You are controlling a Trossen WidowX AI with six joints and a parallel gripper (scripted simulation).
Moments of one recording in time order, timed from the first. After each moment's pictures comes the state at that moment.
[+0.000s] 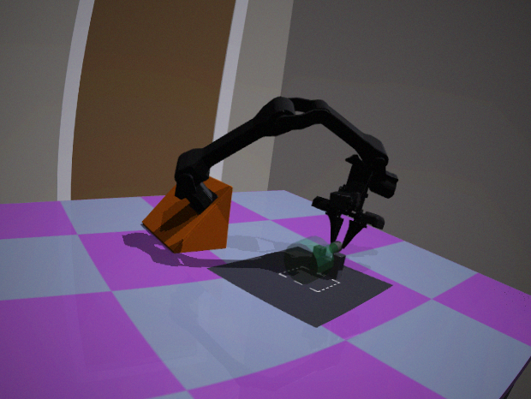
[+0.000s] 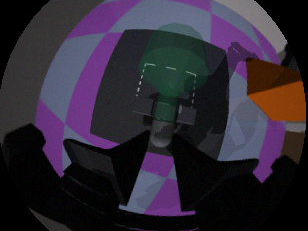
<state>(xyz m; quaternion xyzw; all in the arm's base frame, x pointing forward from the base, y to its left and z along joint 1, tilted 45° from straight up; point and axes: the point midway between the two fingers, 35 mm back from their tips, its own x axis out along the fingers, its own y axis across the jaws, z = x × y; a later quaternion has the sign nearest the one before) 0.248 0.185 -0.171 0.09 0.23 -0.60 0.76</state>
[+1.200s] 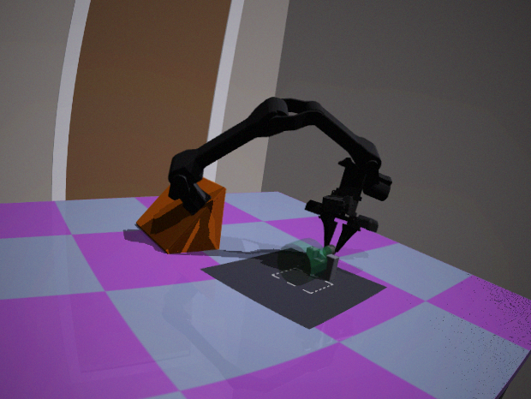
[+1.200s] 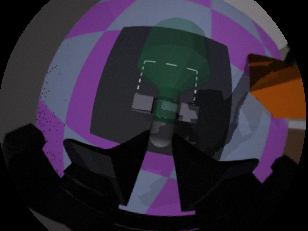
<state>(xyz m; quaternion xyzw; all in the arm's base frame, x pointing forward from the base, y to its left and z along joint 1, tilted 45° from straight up) 0.248 0.182 -0.176 0.11 0.24 -0.60 0.76</state>
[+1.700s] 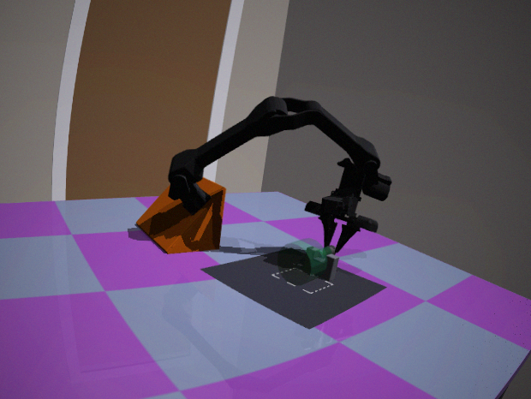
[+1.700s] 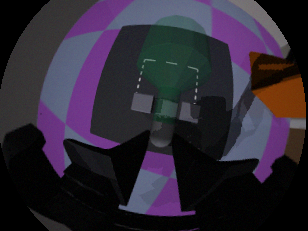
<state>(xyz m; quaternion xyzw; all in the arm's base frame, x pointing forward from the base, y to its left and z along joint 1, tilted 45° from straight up) 0.248 0.181 -0.178 0.11 0.24 -0.60 0.76</state>
